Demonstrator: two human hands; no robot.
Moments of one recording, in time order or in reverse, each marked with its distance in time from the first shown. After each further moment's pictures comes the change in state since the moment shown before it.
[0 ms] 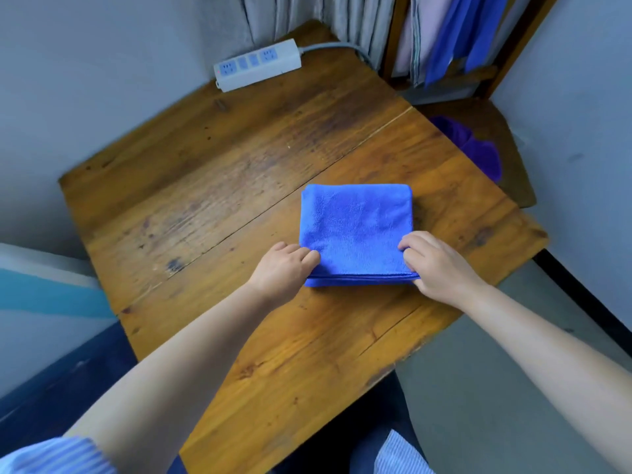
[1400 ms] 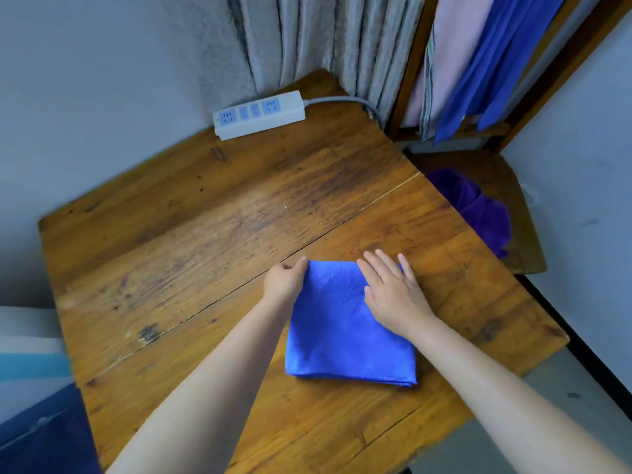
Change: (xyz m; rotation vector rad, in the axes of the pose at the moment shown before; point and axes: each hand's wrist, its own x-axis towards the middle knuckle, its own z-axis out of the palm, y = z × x) left_hand 0.113 -0.037 -0.013 -1.410 0.061 -1.330; right_hand 0.101 0.031 0.029 -0.183 -0.173 0.317
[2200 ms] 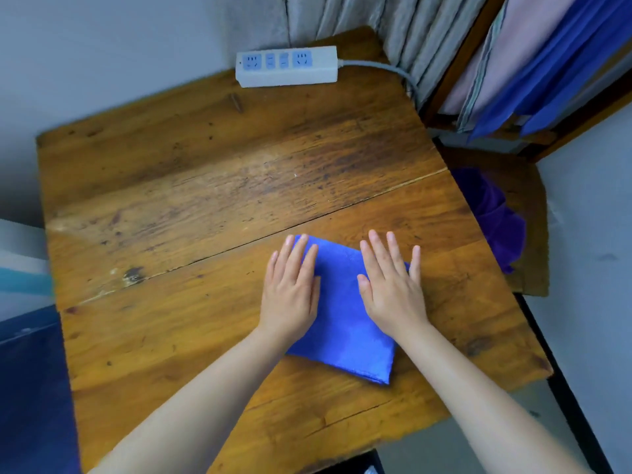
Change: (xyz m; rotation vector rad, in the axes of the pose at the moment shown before) left_hand -0.022 -0.067 0.026 0.681 0.457 1.024; right_hand -0.002 0.010 0.003 -0.027 0.036 -0.047
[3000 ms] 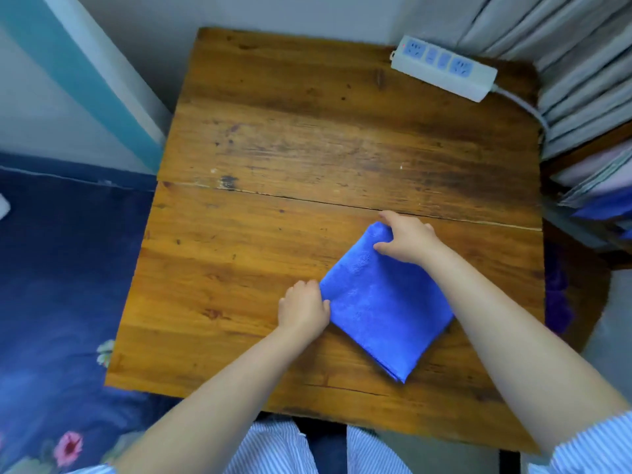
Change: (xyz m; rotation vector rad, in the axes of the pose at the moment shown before) left_hand -0.063 0.014 -0.036 -0.133 -0.619 -0.924; right_hand 0.096 -0.067 -0.052 0.126 -0.703 -0.199
